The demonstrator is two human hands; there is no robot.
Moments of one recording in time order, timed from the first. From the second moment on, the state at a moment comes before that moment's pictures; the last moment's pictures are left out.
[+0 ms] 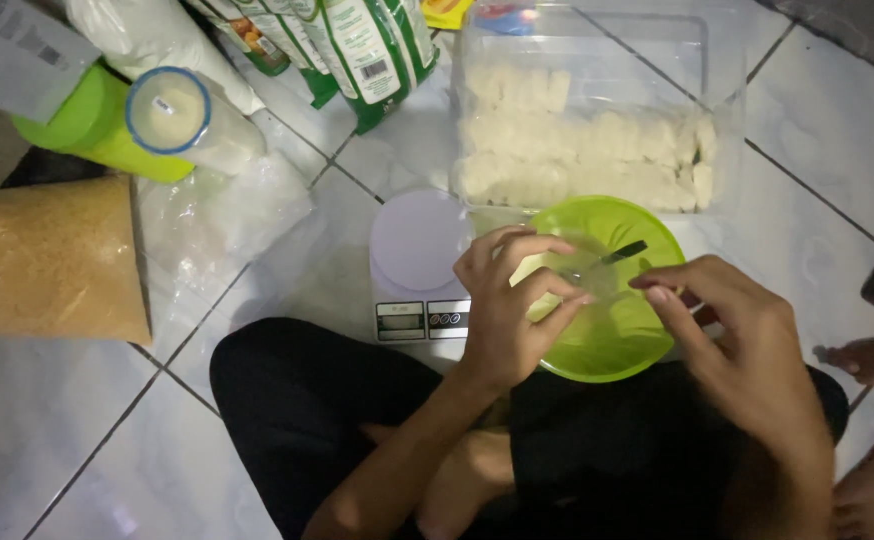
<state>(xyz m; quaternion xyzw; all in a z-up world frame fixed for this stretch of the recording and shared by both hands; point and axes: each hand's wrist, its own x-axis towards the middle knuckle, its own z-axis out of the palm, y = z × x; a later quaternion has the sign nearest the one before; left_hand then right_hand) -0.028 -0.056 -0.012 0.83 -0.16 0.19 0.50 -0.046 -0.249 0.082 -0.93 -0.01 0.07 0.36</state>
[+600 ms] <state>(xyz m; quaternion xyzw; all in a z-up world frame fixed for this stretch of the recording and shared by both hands) -0.023 -0.054 -0.006 0.84 -0.32 0.10 0.43 -0.039 -0.240 0.091 -0.90 -0.22 -0.04 0.37</state>
